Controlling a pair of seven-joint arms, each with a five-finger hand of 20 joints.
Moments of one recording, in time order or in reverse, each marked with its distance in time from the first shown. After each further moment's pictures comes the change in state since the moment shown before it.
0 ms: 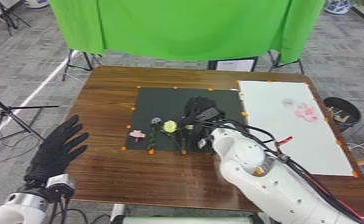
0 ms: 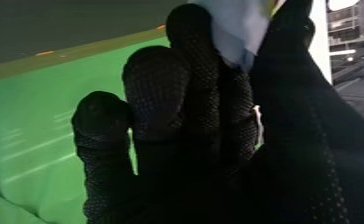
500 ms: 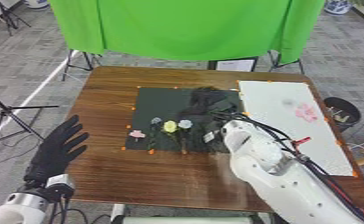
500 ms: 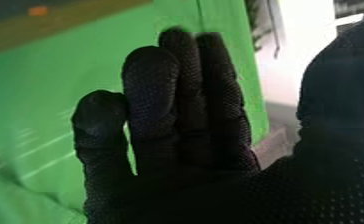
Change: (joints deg) left arm 0.0 0.0 -0.1 0.0 0.0 0.0 0.0; right arm -4.5 3.4 8.3 -8.8 4.8 -0.4 -0.7
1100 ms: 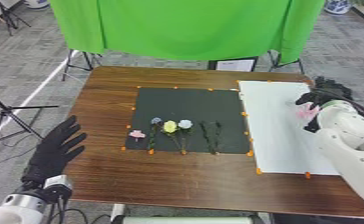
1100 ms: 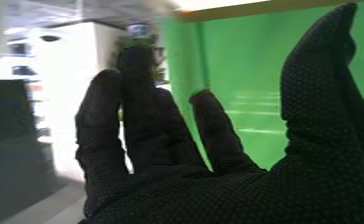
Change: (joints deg) left arm 0.7 0.0 -0.7 -0.1 0.0 0.0 0.3; right arm -2.2 17.9 18.0 11.7 2.7 -7.9 22.7
